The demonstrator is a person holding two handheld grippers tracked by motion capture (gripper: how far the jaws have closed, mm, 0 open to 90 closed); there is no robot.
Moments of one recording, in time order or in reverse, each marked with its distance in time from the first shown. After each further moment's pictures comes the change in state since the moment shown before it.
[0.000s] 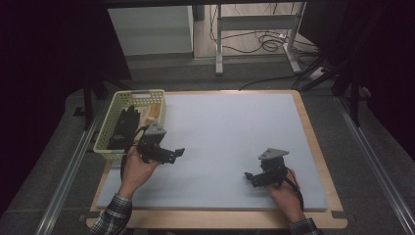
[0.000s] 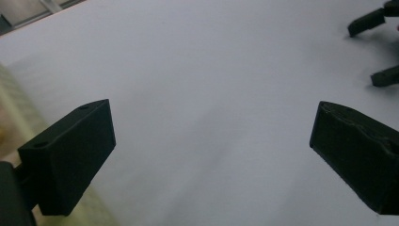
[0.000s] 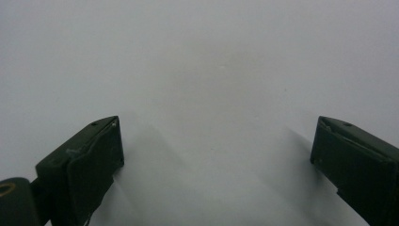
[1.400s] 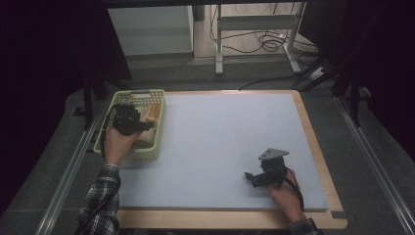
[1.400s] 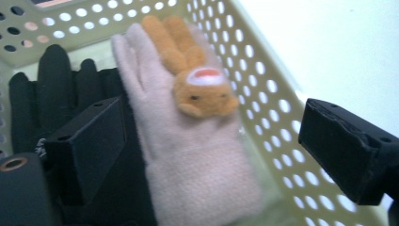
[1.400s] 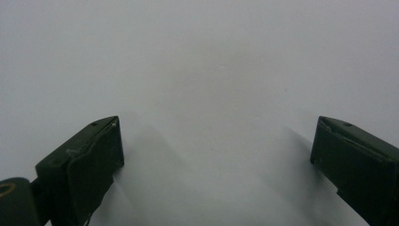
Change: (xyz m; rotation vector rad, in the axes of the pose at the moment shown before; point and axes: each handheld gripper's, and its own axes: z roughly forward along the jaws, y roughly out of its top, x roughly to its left) left arm 0.138 -0.003 0.000 0.130 0.255 -0.297; right arm 0.000 0.000 0.000 -0.003 0.001 0.001
